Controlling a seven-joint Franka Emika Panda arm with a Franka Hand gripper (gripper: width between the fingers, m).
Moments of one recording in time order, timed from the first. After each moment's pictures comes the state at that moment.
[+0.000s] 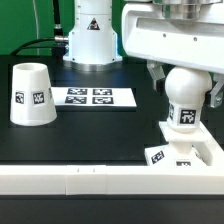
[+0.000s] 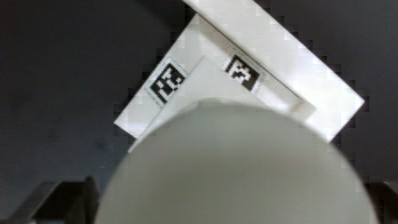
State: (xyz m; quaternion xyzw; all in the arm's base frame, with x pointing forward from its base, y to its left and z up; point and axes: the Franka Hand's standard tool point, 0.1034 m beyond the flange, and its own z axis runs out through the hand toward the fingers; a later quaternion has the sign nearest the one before) arm 0.629 0.088 0.108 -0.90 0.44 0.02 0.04
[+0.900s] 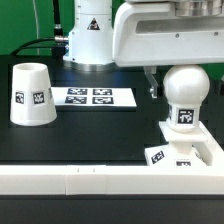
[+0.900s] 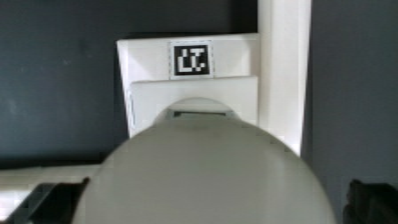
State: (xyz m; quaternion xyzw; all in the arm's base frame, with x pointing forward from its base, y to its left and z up) arm 0.629 0.094 0.112 -1.00 0.02 -0.01 0.03
